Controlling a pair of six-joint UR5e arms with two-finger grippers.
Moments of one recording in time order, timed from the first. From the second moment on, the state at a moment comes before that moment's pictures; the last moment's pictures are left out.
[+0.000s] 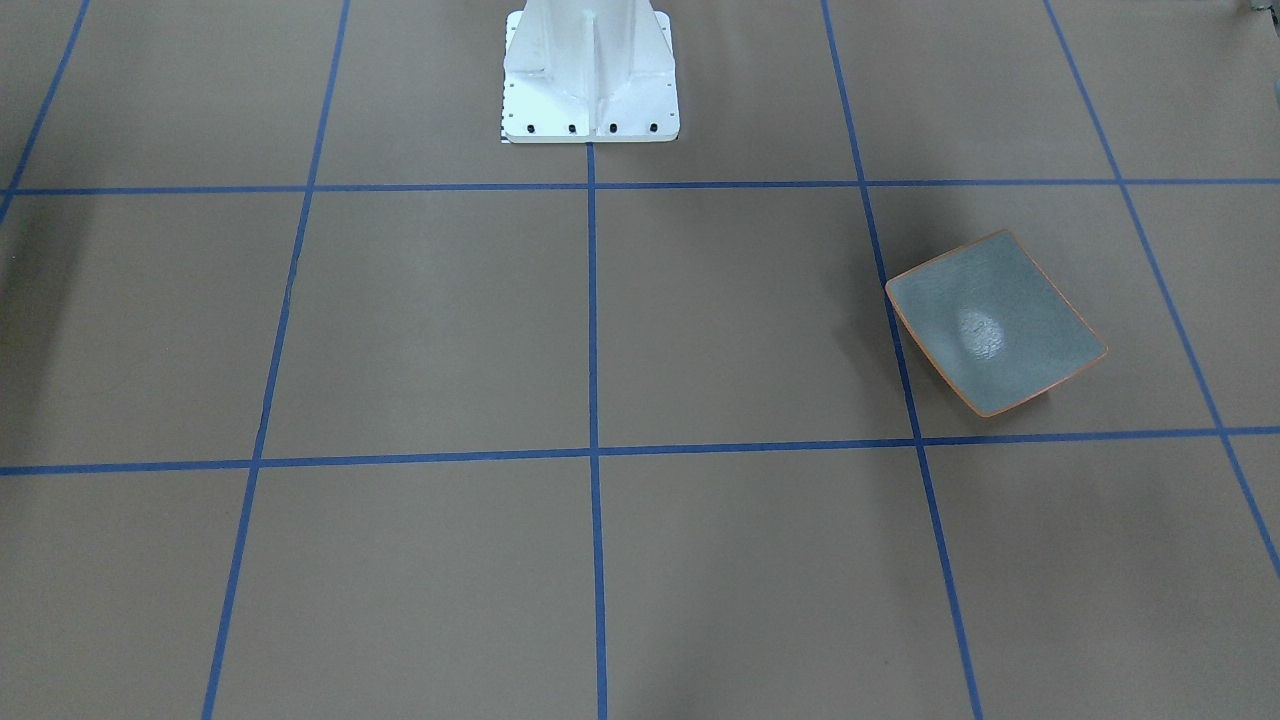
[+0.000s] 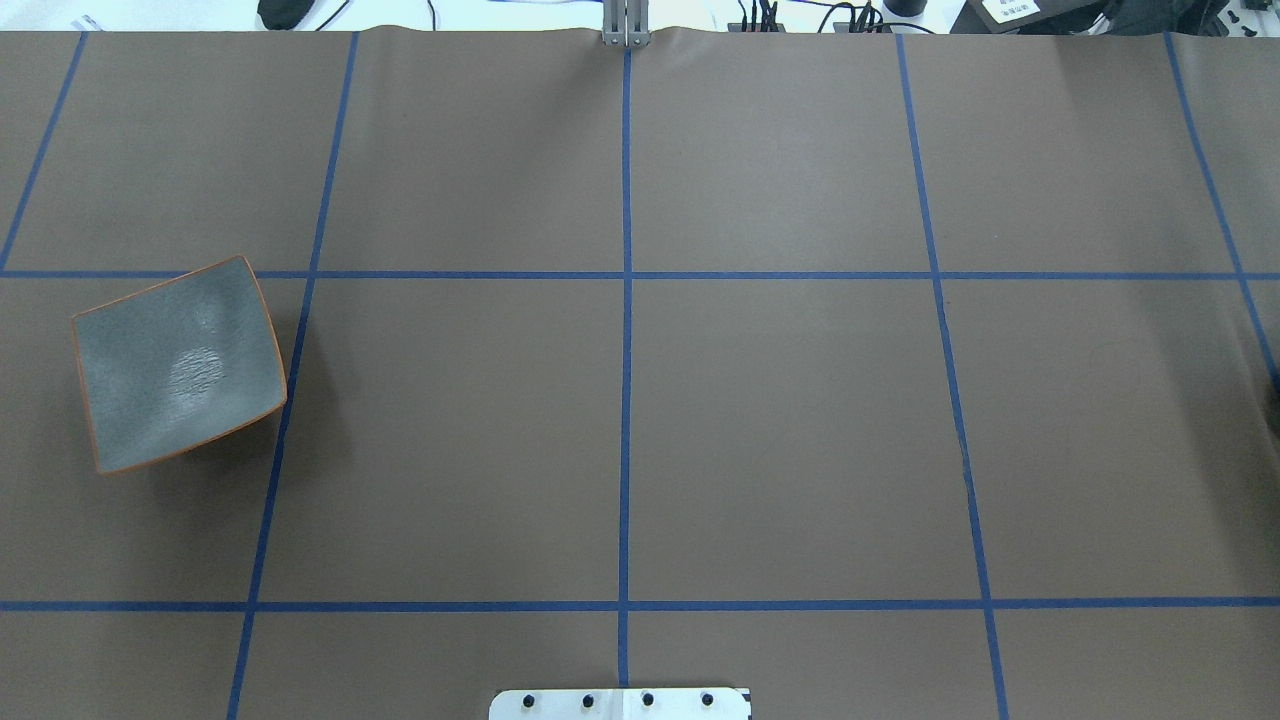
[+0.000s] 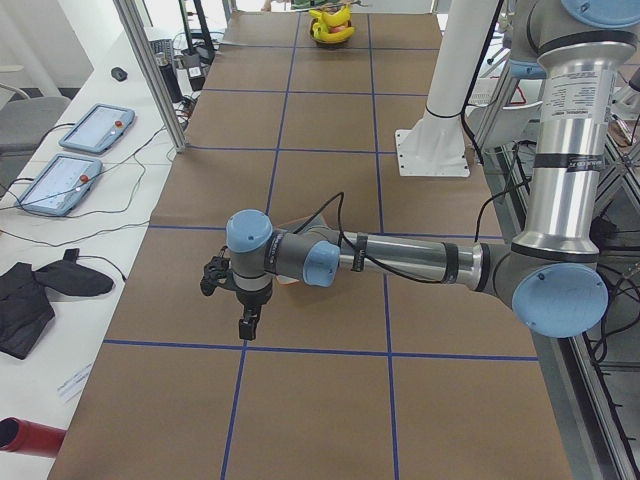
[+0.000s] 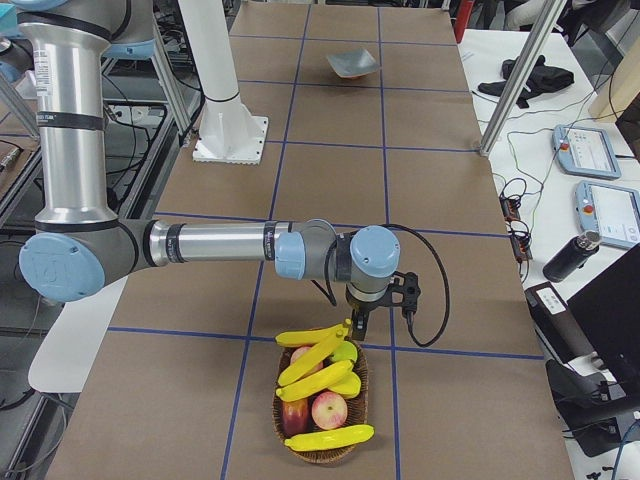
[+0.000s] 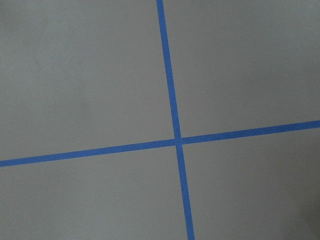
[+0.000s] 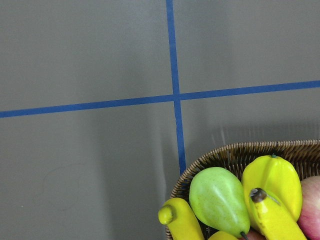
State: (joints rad) left arm -1.47 -1.61 -1.61 -1.70 -2.23 -0.08; right arm 1.60 -1.59 1.67 -1.63 2.44 0.17
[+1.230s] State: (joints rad) left arm -1.47 -1.61 -1.59 -1.72 -2.23 -0.08; right arm 1.60 -1.77 1.68 -1.44 2.43 -0.28
